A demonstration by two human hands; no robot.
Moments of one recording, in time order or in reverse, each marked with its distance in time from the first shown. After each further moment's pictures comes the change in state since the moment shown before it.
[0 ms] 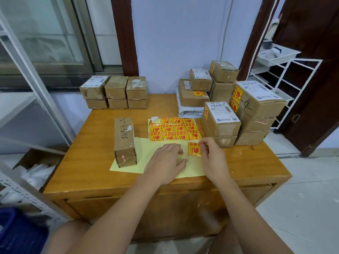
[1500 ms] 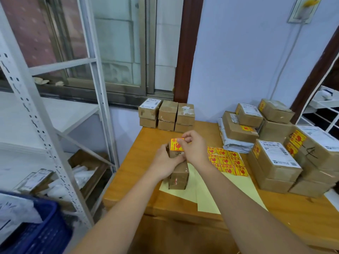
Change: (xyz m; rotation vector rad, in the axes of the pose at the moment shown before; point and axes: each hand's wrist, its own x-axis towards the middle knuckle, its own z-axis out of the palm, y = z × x) left_hand -0.015 -0.123 -0.103 -0.761 0.231 -0.510; right_hand 0.088 -0.186 0.126 0.234 -0.170 -0.058
